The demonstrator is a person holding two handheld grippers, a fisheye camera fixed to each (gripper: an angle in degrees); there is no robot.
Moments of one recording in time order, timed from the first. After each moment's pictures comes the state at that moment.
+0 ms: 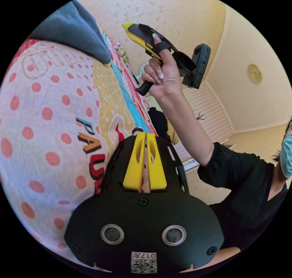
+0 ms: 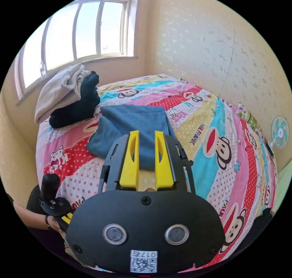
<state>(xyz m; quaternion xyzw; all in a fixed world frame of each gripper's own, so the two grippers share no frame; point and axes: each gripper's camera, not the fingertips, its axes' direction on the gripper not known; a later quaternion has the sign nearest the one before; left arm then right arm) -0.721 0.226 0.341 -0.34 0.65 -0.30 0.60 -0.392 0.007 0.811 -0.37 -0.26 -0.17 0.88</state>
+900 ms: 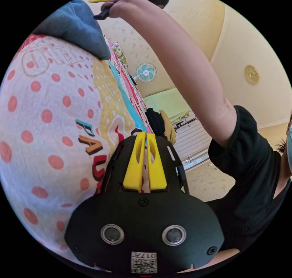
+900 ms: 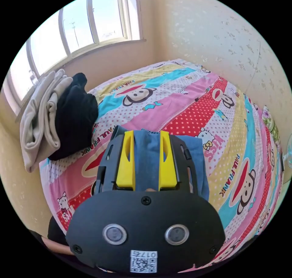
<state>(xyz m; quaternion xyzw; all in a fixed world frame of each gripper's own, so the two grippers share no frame) -0.736 0.215 0.321 -0.33 0.67 -0.31 0.59 -0.483 -0.020 0.939 -0.41 -0.28 -0.15 0.86</state>
